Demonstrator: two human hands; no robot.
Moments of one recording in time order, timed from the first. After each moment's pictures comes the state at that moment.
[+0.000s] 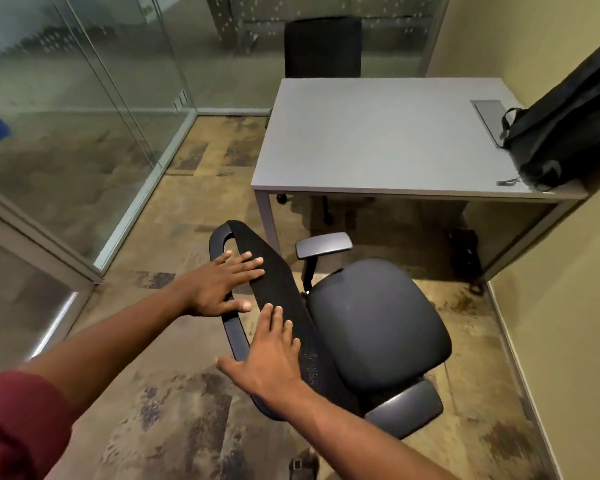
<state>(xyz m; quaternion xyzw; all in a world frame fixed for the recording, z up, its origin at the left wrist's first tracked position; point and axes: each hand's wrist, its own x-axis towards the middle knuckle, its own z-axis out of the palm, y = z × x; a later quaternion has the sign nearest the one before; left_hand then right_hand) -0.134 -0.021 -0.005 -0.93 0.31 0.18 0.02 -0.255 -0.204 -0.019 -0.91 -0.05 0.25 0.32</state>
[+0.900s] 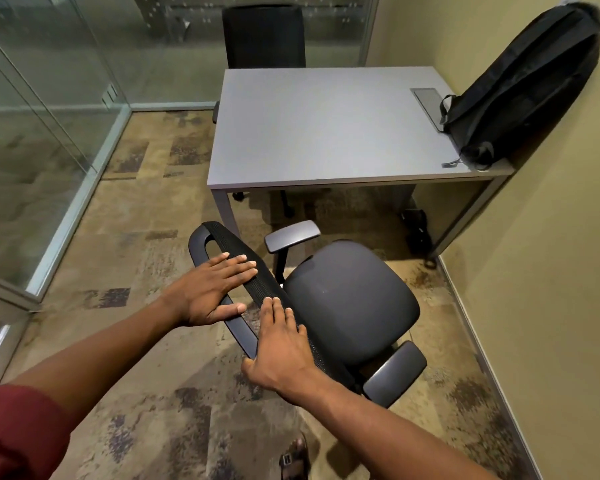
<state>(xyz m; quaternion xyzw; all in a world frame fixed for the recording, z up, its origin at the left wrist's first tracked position) -0.115 -0.036 -0.026 -0.91 0.40 0.07 -0.01 -0.234 -0.228 -0.030 -0.95 -0.05 0.21 0.21</state>
